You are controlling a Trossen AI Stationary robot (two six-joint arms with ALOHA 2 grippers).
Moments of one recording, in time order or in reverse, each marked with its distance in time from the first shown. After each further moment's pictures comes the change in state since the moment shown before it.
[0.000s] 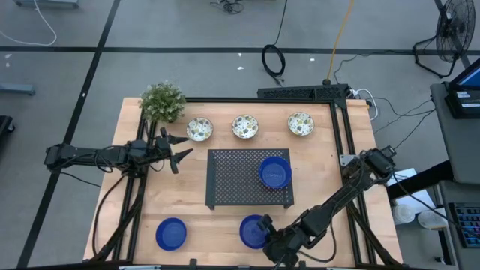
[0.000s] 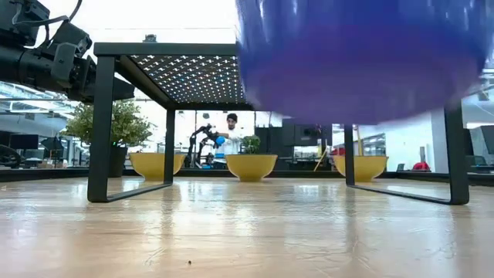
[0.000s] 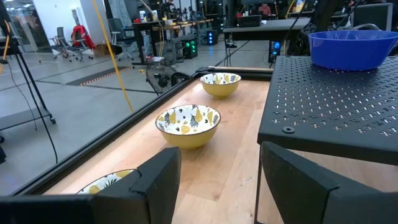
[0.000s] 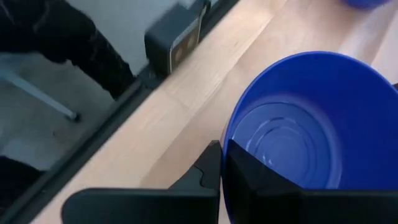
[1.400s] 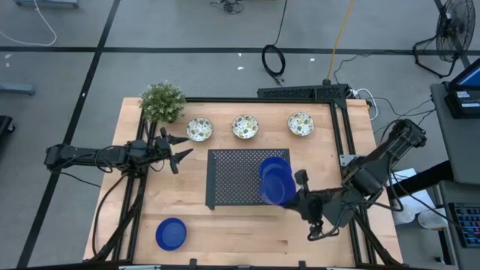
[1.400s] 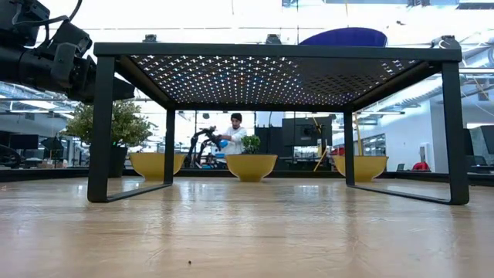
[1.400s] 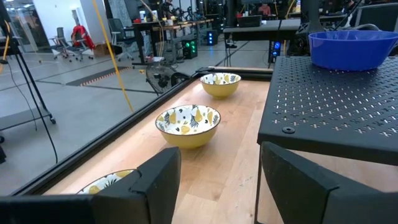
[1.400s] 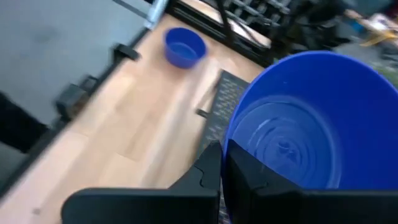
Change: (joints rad) left arm 0.000 0.000 0.000 0.000 0.000 0.000; right arm 0.004 -0.534 0.000 -0.320 0.371 0.023
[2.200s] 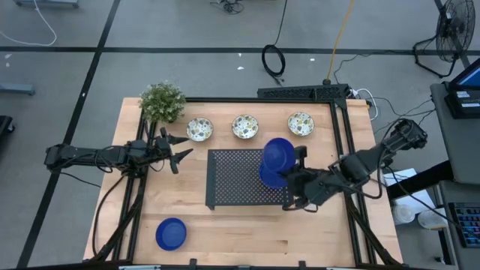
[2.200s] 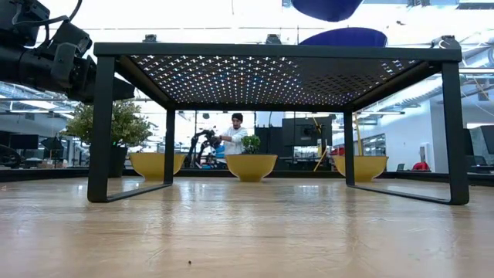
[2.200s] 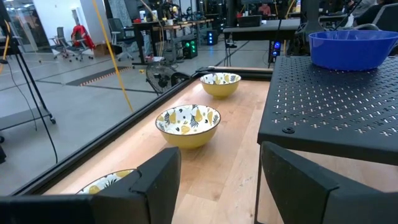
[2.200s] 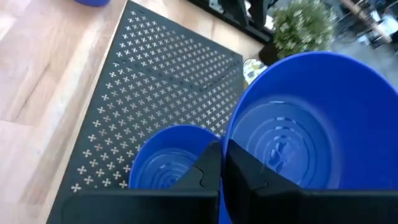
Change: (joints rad) left arm 0.000 0.000 0.000 0.000 0.000 0.000; right arm -0.193 -0.004 0.000 -0.155 0.088 0.003
